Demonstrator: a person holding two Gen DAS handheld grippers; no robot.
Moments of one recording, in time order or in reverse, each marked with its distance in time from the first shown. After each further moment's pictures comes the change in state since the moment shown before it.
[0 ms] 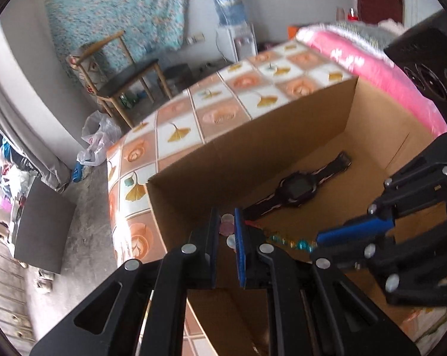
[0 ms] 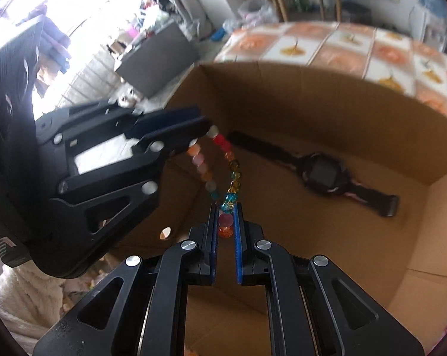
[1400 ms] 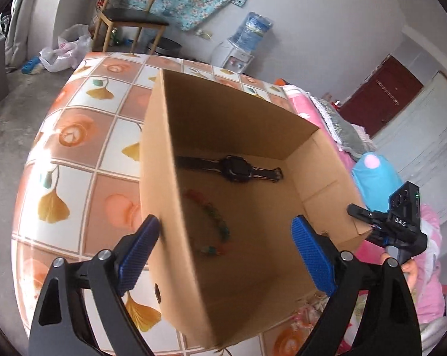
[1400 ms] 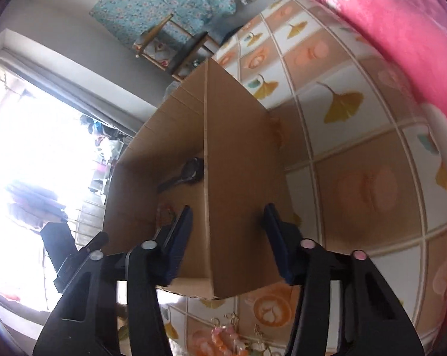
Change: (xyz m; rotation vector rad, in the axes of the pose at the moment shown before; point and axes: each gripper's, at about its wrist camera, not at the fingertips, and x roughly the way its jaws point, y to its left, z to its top) left arm -0.022 0.036 -0.098 -0.560 -0.125 -0.477; right arm -0.103 -0.140 -0.190 0.624 -0.450 0.069
